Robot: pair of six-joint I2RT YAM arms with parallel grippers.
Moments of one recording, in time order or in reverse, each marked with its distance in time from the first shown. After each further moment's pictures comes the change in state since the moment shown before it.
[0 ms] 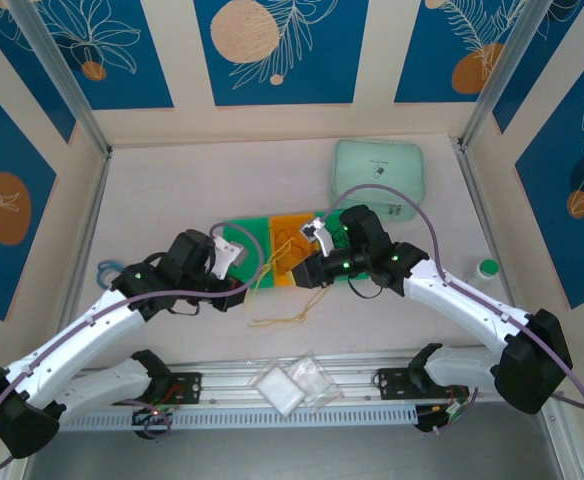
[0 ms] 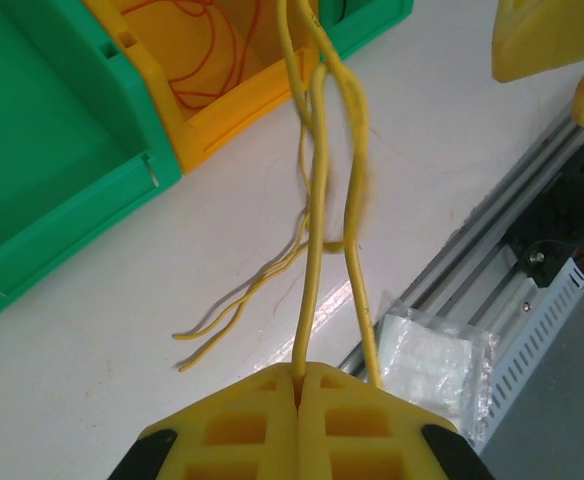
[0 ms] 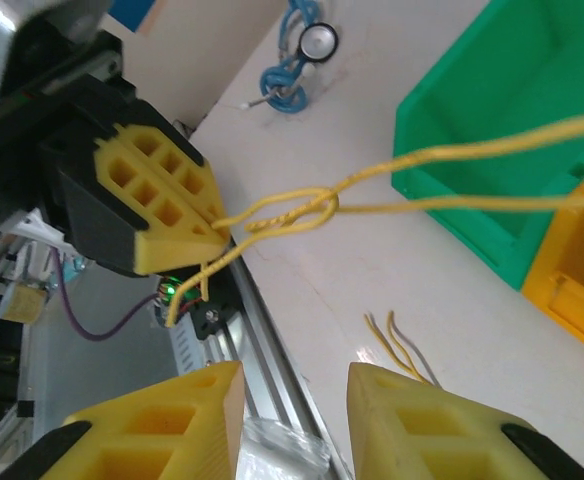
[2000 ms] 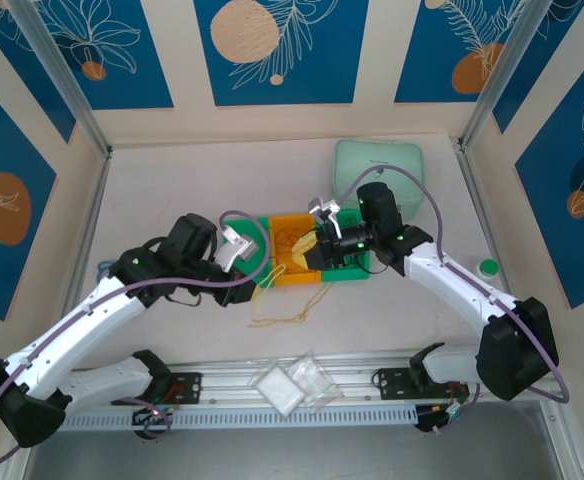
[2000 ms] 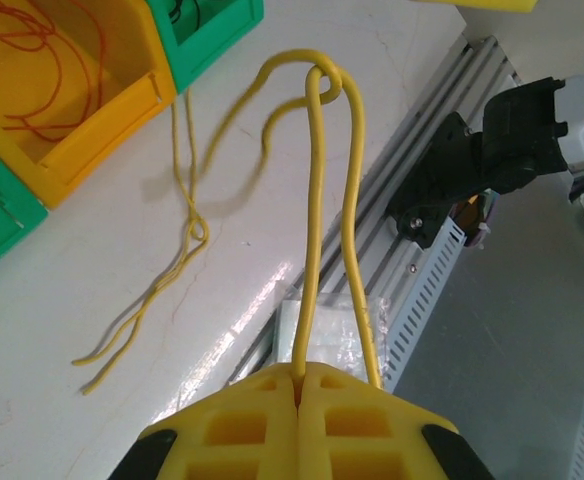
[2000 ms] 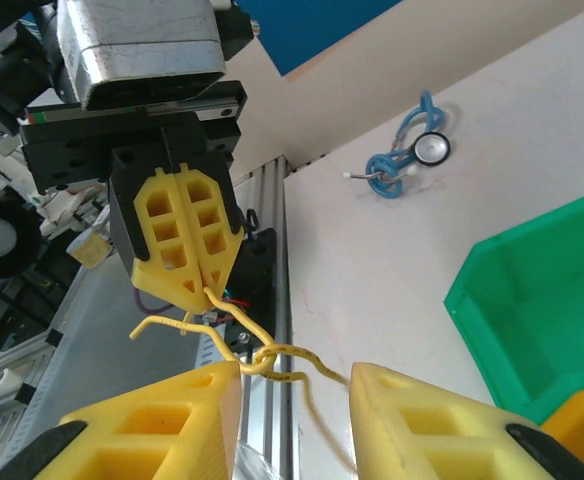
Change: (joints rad) left arm 0.000 0.076 0.170 -0.093 0.209 0.080; right arm -0.185 0.105 0.053 0.154 -0.434 -0.306
